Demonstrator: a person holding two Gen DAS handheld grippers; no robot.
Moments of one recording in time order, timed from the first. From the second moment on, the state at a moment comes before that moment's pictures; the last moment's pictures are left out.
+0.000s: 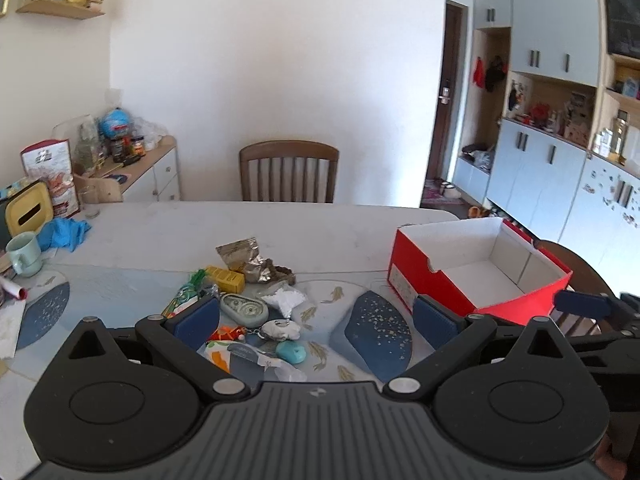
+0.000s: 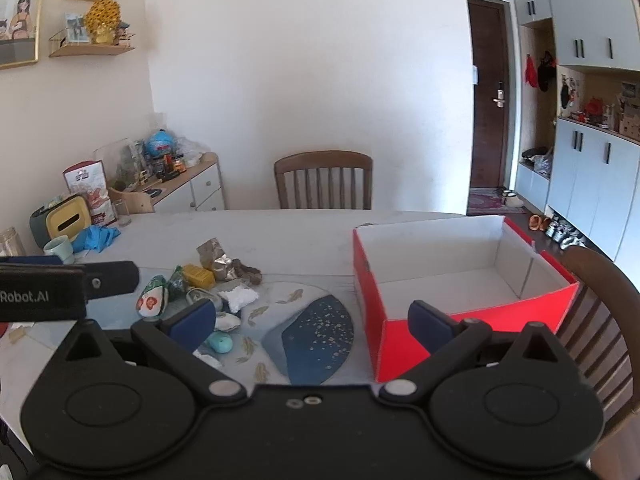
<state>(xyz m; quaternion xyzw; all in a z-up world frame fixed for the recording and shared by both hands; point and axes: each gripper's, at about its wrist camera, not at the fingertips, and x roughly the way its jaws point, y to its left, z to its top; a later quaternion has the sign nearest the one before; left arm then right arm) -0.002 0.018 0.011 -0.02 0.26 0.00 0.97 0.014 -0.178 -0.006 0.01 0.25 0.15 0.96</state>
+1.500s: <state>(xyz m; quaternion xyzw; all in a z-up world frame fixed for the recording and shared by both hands) 0.097 0.091 -0.122 0.17 0.32 -0.18 0.92 0.143 -0.057 -0.093 -0.02 0.43 0.20 0.88</state>
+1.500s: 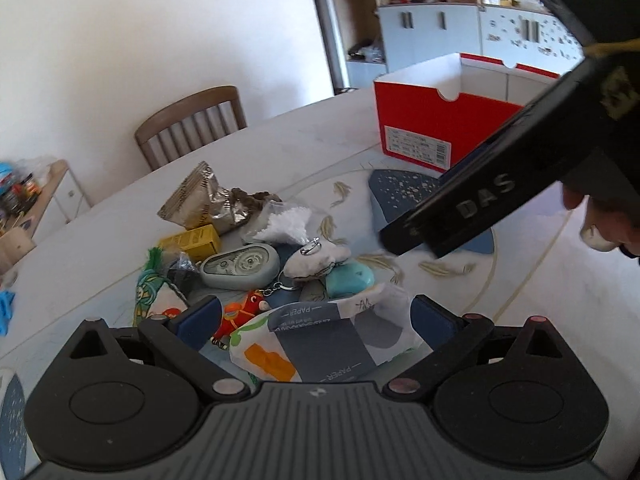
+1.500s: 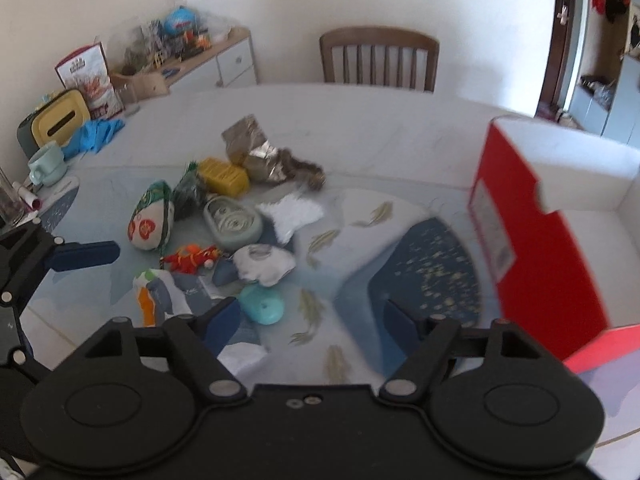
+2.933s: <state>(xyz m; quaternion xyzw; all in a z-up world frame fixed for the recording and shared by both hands) 0.111 0.102 -0.142 0.17 0.35 -0.25 0.89 0.193 -0.023 -0.098 0.02 0.47 0.19 0.87</state>
